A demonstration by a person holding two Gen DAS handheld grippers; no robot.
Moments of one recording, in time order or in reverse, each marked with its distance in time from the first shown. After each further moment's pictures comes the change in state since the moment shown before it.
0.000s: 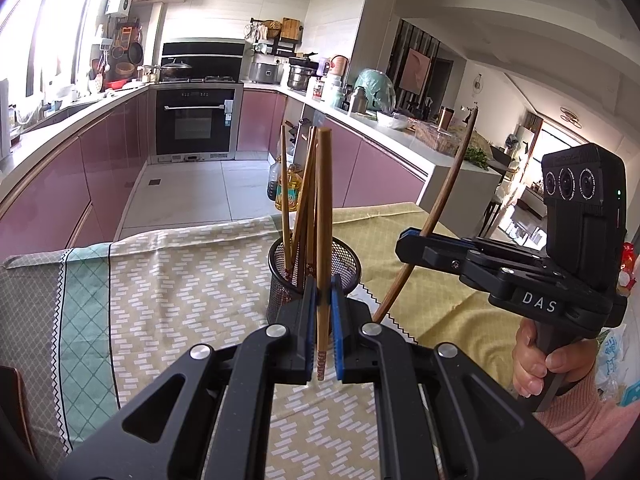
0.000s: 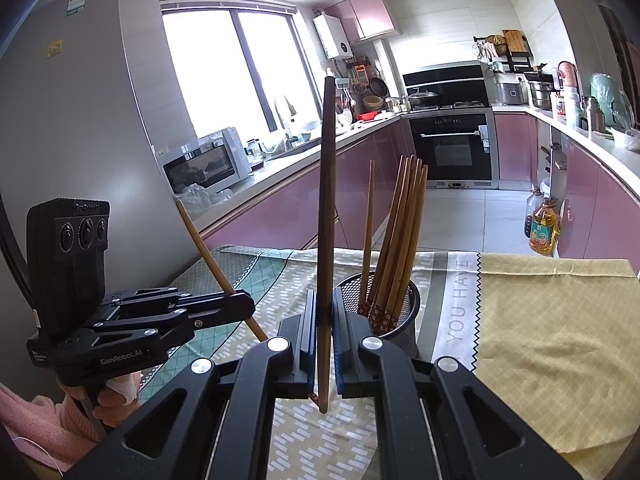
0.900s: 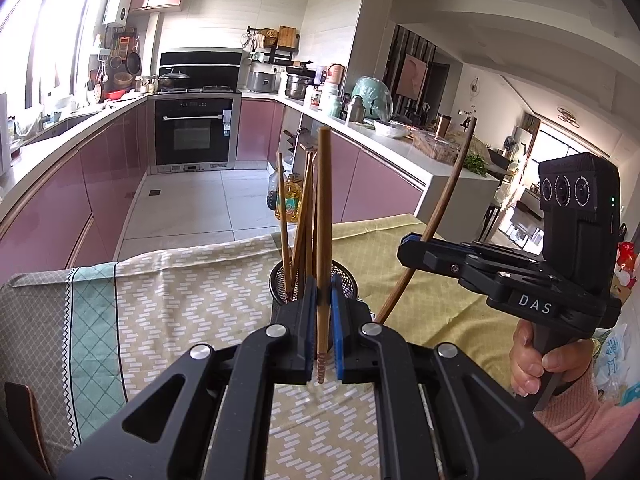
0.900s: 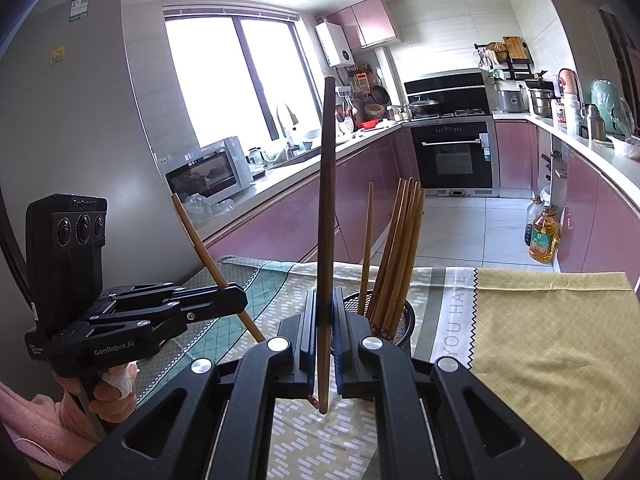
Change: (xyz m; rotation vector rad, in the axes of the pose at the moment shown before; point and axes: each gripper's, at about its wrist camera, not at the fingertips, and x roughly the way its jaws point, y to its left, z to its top) left arm -0.012 -0.004 0.015 0.020 -0.027 -0.001; right arm -0.008 -0.004 0.017 -0.005 -0.029 0.004
